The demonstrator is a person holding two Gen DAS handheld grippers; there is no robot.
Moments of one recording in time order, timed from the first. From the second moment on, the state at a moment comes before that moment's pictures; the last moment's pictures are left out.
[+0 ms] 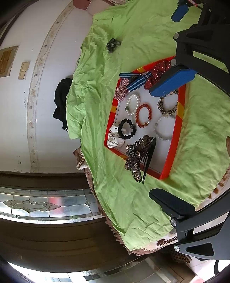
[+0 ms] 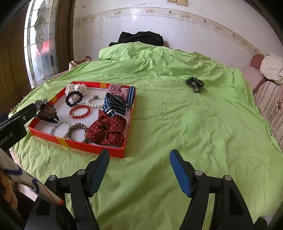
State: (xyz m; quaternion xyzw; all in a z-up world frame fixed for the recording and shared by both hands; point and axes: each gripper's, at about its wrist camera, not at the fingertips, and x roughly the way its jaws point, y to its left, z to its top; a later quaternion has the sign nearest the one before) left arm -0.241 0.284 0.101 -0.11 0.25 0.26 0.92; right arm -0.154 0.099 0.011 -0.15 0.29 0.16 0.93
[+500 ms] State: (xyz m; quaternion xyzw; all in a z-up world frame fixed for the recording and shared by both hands) left arm -0.232 0.286 0.089 -0.12 0.28 0.25 0.92; right arm -0.149 0.099 0.005 -0.14 0.31 0.15 0.93
